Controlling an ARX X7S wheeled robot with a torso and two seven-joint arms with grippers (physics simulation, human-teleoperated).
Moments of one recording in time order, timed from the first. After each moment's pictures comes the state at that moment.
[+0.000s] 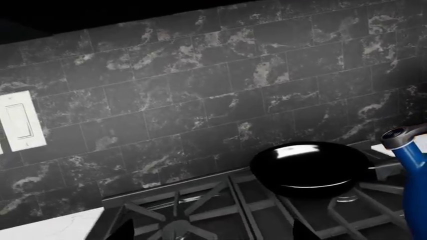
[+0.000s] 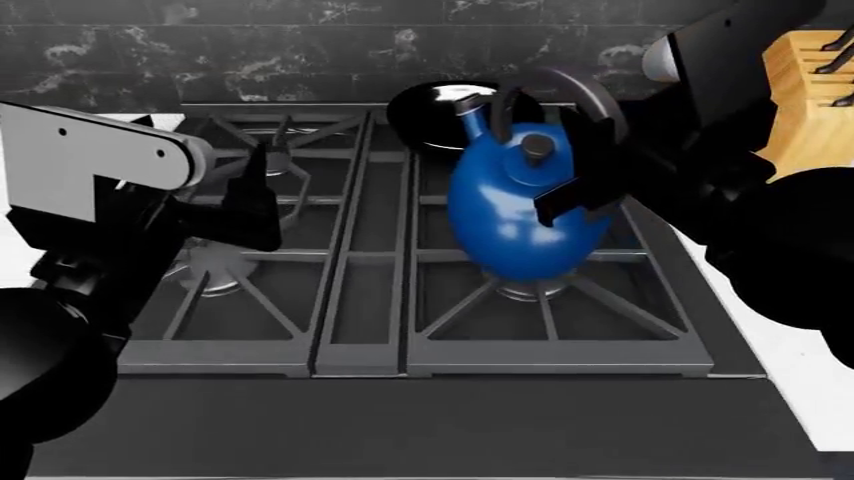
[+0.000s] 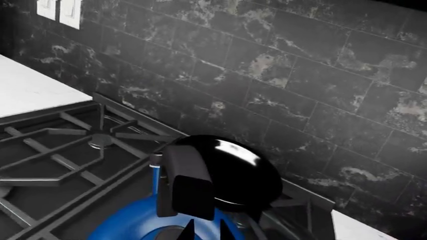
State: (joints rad) left arm -0.75 -0.67 0.12 0.63 -0.95 -0.98 -0.46; right arm 1.15 0.68 -0.39 -0.38 1.07 1.10 0.26
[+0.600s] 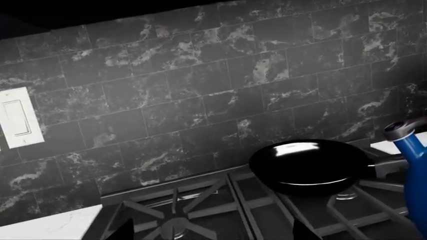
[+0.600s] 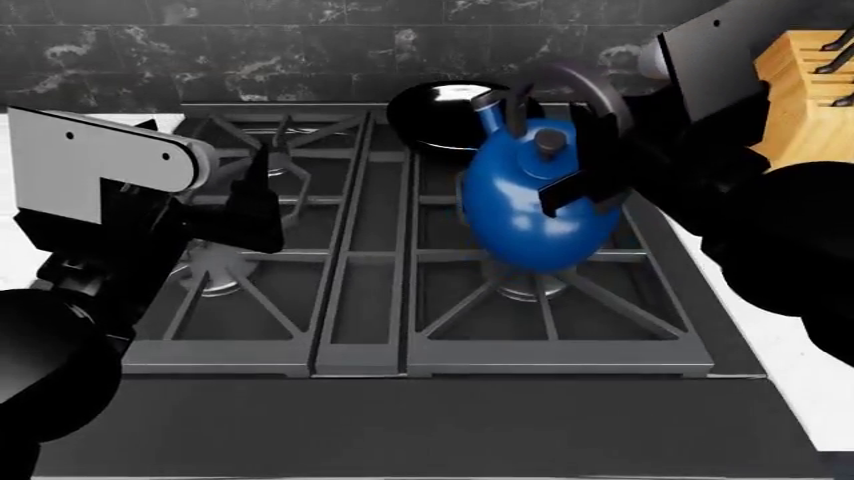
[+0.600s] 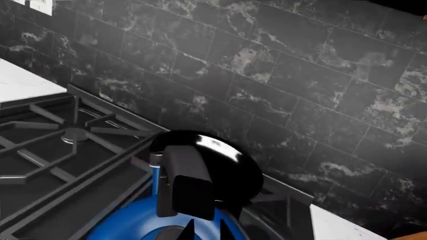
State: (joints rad) left arm -0.74 -0.67 0.14 0.62 -0.94 -0.96 -0.46; right arm 1.17 0.68 -0.44 -0.33 0.99 1.07 0.26
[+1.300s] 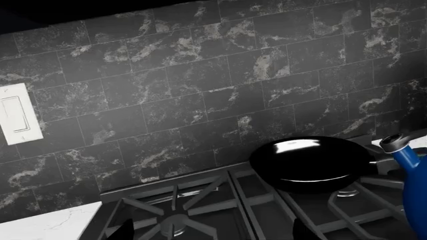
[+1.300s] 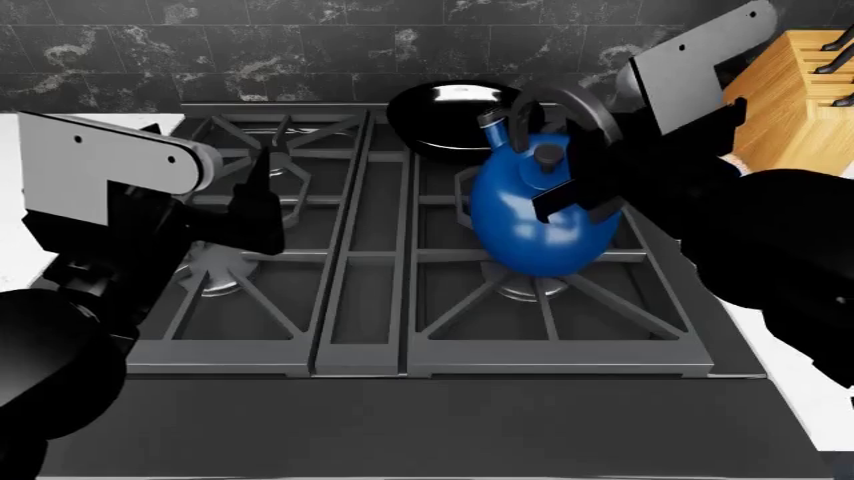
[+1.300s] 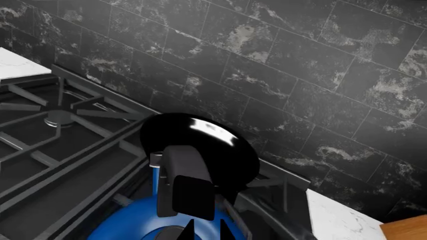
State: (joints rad) left arm -0.74 -0.68 0.16 0.60 -0.92 -0.94 -0.45; right arm 1.16 0.65 -0.52 -0.24 0.90 1.02 0.24
